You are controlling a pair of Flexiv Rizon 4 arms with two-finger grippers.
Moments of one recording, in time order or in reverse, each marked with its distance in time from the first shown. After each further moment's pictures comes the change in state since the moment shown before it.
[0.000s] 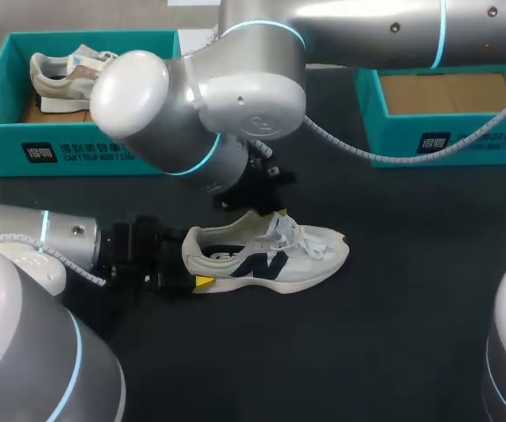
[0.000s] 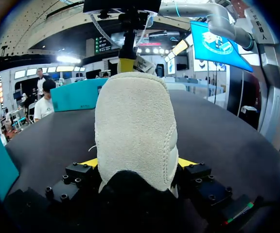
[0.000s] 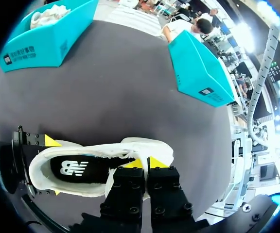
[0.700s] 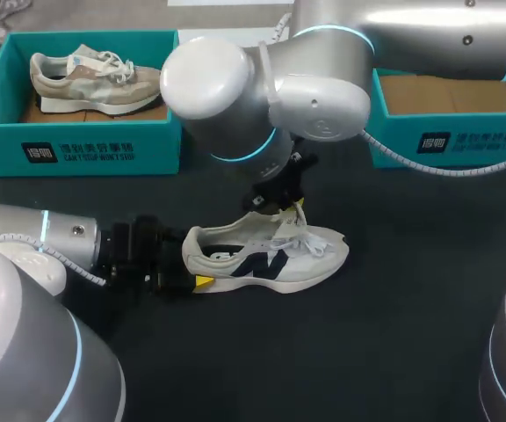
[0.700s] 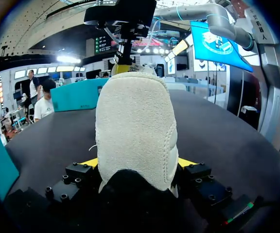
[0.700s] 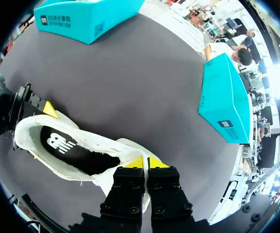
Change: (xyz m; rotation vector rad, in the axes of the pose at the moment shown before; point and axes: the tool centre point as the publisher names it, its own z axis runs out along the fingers) left arm 0.000 0.000 0.000 0.000 0.000 0.000; right arm -0.022 0.018 0.027 -0.057 0.146 -0.394
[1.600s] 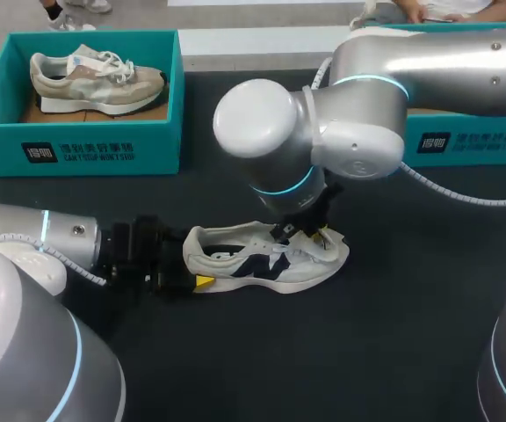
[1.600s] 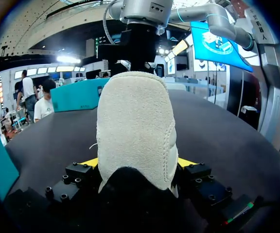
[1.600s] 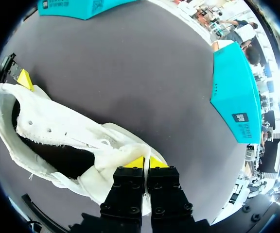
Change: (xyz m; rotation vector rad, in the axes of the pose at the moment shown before) left arm 0.000 -0.001 0.000 0.000 0.001 0.000; right arm -0.005 -0.034 0.072 0.010 0.022 -0.032
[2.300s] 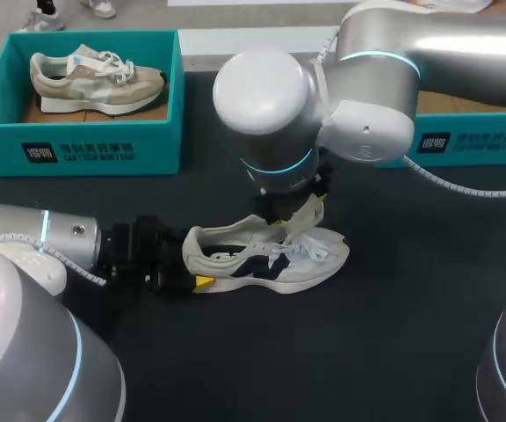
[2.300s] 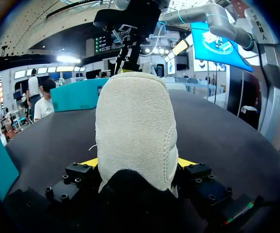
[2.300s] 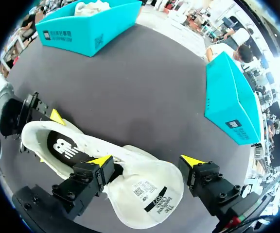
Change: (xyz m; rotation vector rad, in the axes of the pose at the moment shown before) left arm 0.000 0.001 0.000 -0.001 0.000 0.000; right arm 0.007 0.034 -0.072 -0.146 0.075 0.086
